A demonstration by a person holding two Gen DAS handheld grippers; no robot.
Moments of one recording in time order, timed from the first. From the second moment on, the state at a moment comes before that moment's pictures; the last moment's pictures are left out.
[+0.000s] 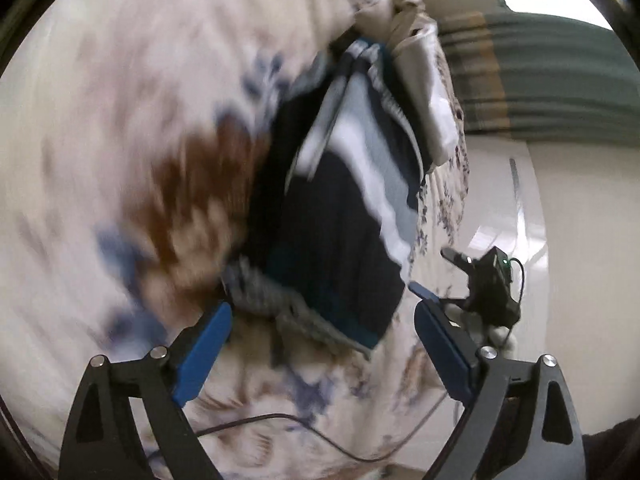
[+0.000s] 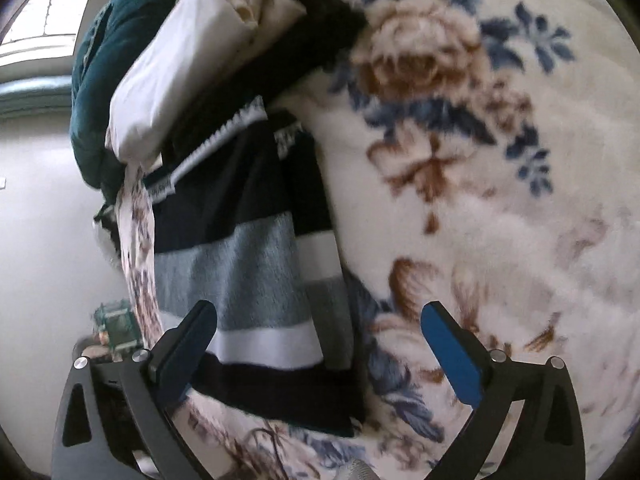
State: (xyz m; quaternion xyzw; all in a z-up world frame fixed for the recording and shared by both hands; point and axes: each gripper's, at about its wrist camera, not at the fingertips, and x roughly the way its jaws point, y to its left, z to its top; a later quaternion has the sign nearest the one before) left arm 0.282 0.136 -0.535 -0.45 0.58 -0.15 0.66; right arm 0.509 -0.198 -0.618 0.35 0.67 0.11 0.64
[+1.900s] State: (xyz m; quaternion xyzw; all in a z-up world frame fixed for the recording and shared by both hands) left arm 0.212 0.149 -0.568 -0.23 0.65 0.06 0.72; right arm 0.444 -0.189 -0.586 0.21 0.70 0.11 0.67
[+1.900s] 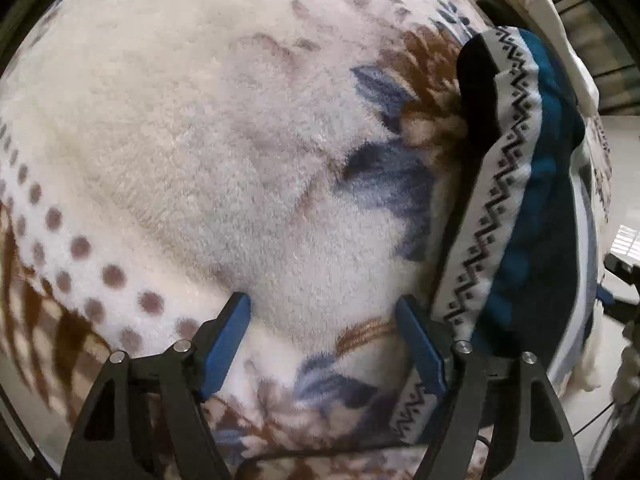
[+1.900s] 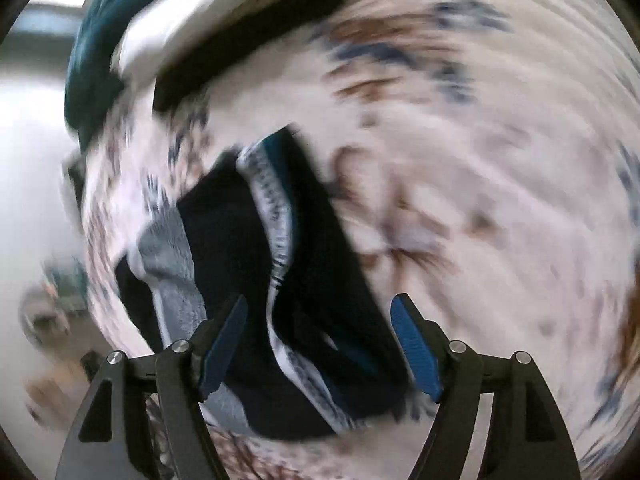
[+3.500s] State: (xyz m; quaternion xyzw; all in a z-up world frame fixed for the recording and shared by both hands) left arm 0.377 0.149 -0.547 -0.39 0.60 -0.06 0.70; right arm 0.569 -0.199 -0.623 0.16 0.71 0.12 0.67
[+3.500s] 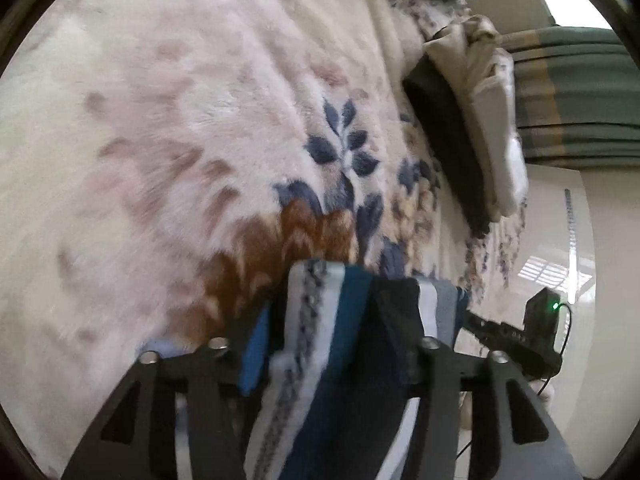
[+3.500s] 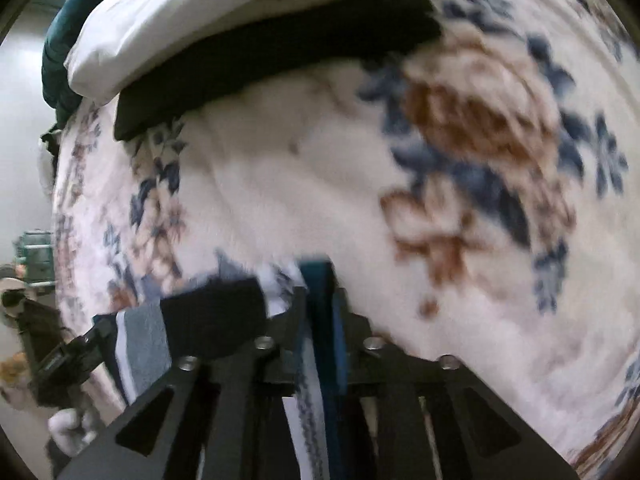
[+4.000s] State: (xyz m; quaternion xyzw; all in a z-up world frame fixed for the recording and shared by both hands) left arm 0.259 0.125 -0.553 -0.40 0.64 -0.02 0.65; right arm 0.391 -0.259 -0.628 0.29 0.74 0.08 0.60
